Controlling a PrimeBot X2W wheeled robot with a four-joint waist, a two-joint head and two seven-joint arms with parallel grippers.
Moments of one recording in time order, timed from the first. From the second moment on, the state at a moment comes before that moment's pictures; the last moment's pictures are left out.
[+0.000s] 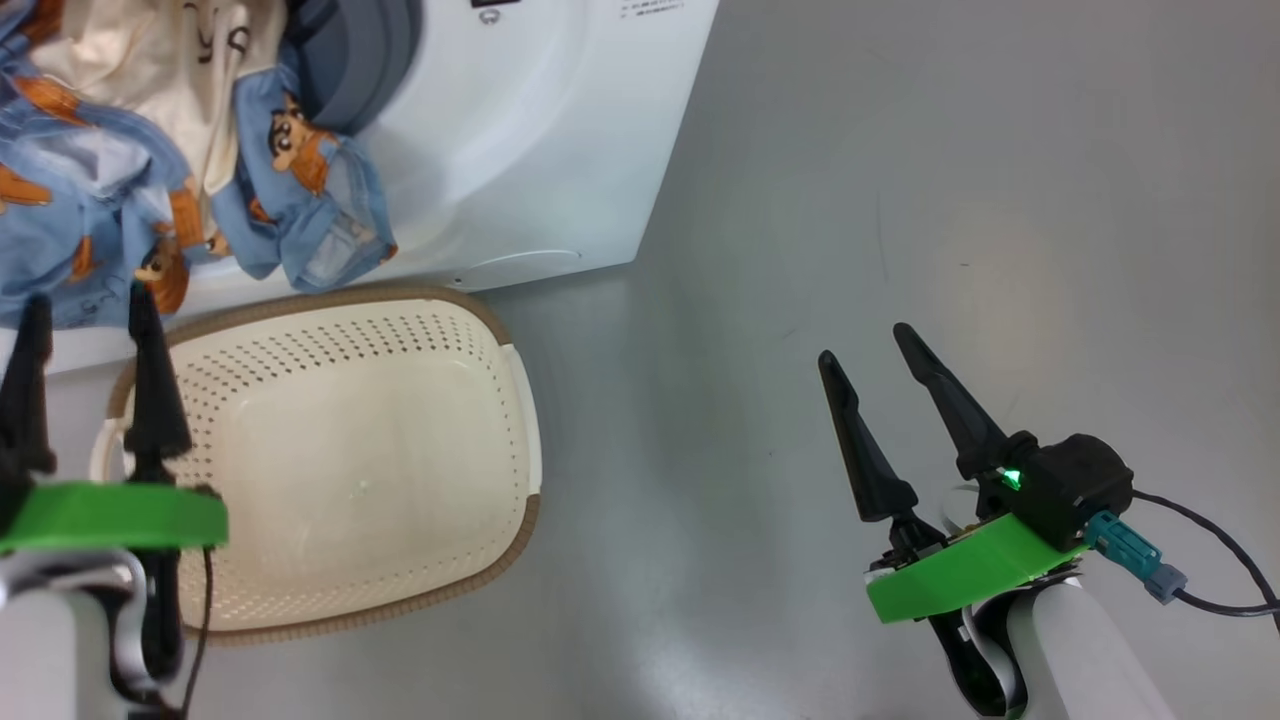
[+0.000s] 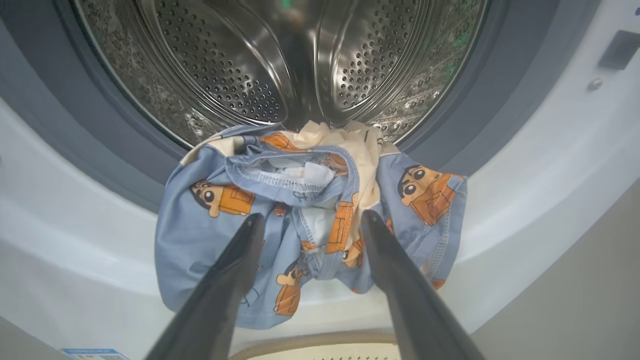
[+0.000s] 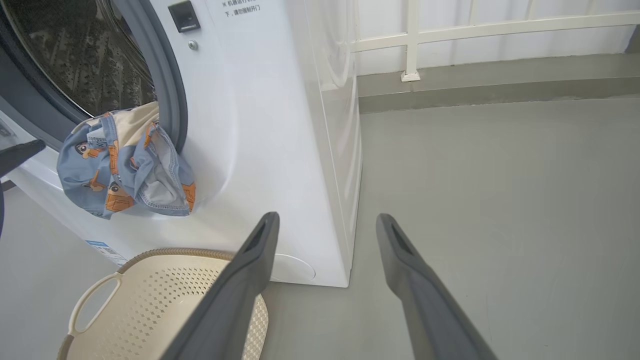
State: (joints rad) left arm -0.32 0.16 0.10 0.10 -0.25 0.00 -0.21; right arm -0.26 -0.05 0.18 0.10 0.22 0.13 -0.26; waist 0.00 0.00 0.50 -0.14
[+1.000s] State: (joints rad) left arm -0.66 0.16 0.07 0.53 -0.40 -0.10 -0.23; right arm -0.27 -0.05 0.17 0.10 0.22 0.13 -0.26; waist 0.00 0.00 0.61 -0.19
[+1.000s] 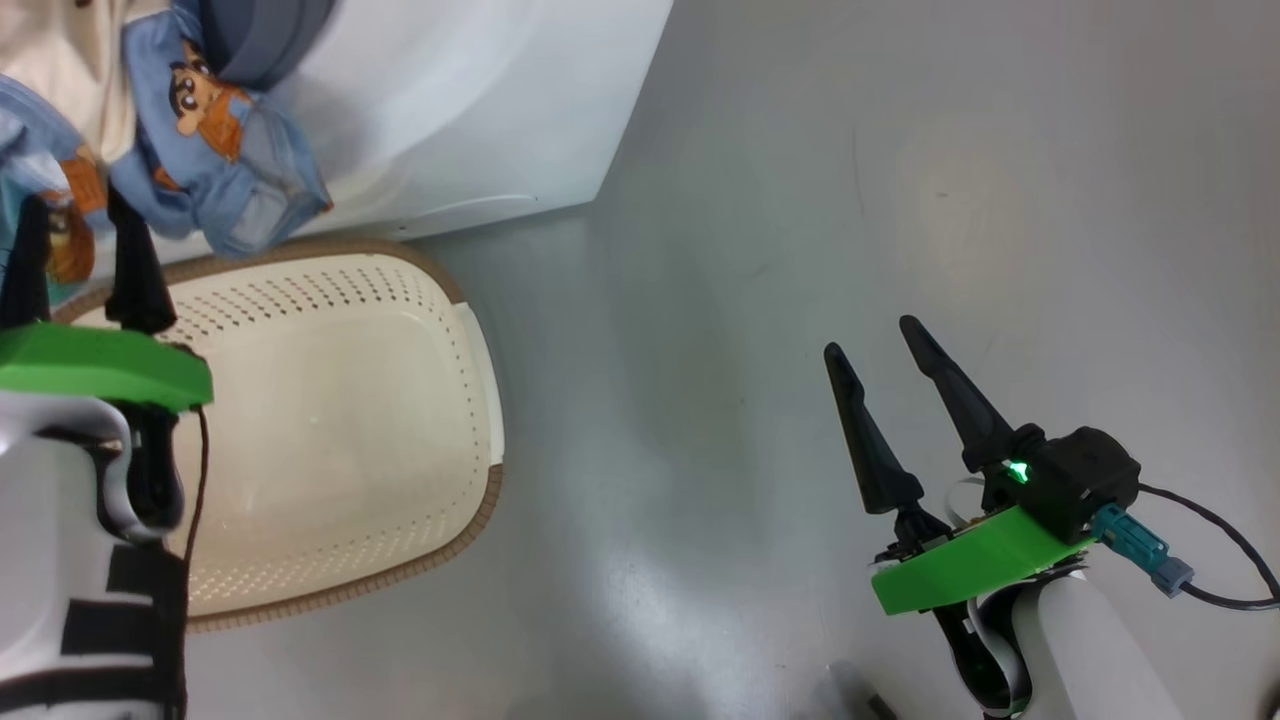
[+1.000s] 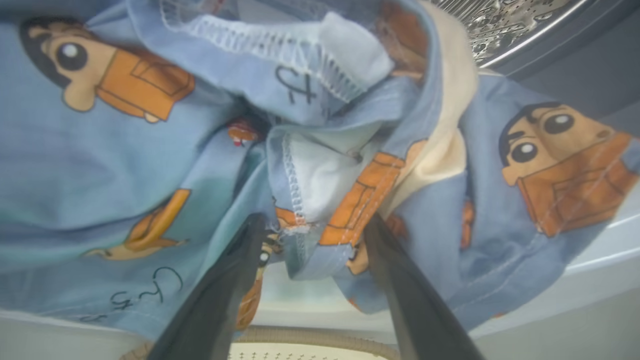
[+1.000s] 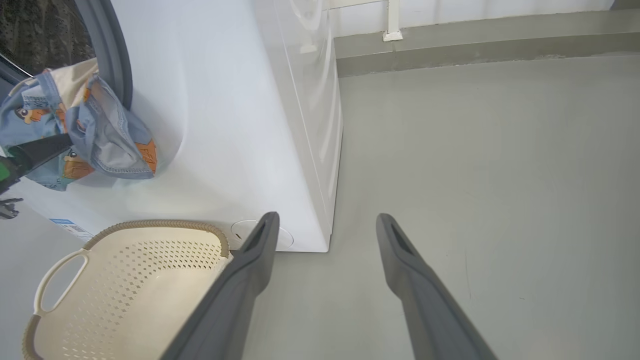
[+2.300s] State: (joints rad) left arm -0.83 0.21 0.06 0.51 -0.33 -0.11 -0.23; right arm -0.29 -0.05 0.17 0.12 0.24 0.13 -0.26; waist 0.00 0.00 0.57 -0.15
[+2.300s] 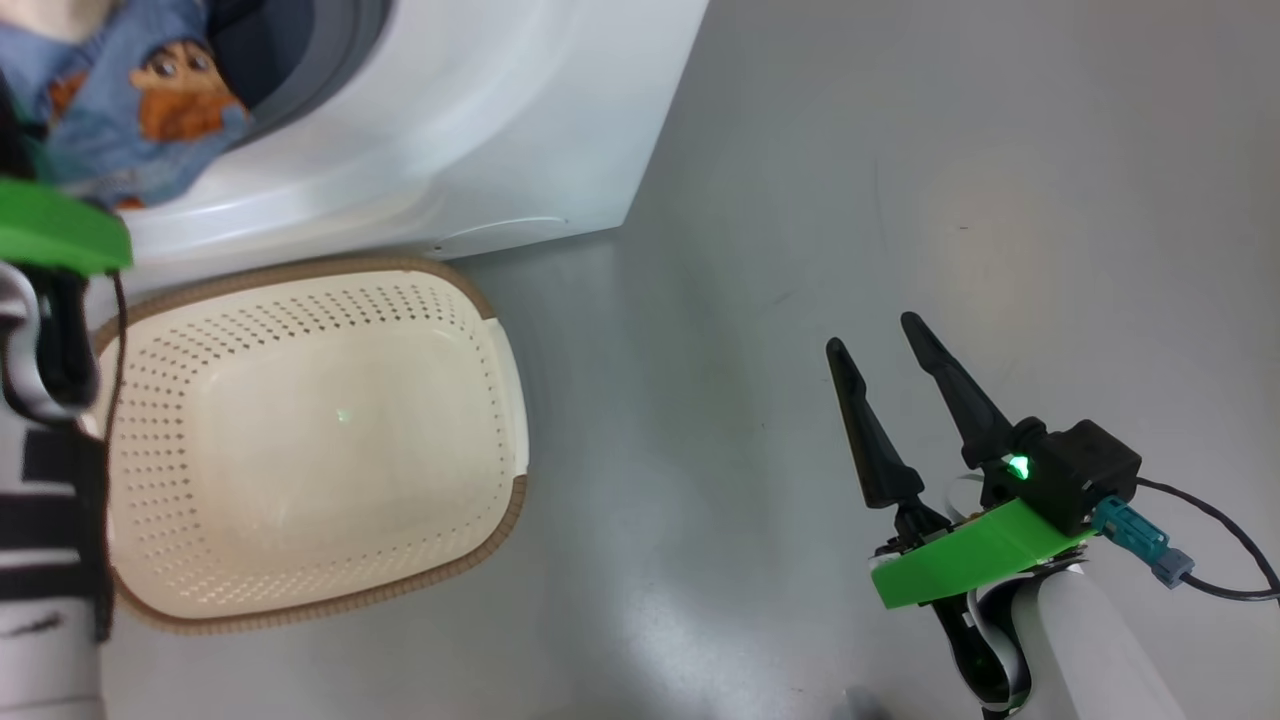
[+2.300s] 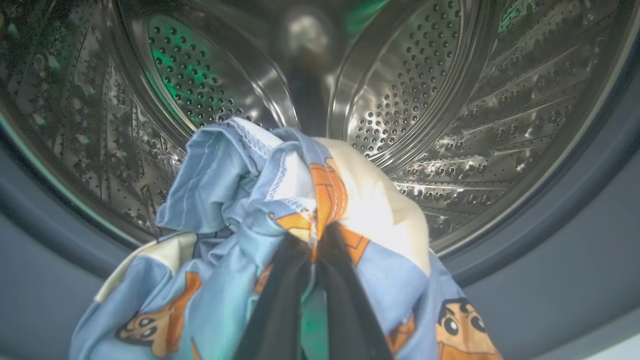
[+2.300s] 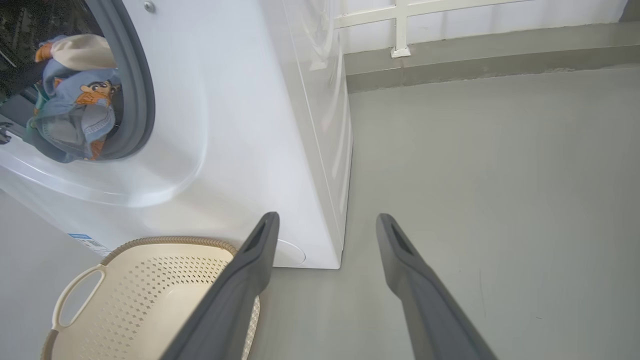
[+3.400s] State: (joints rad) left arm -1.39 0.35 -0.09 0.88 -0.19 -0.09 -0.10; right arm -0.29 -0.05 0.19 0.09 0.27 0.13 -0.26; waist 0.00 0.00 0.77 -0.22
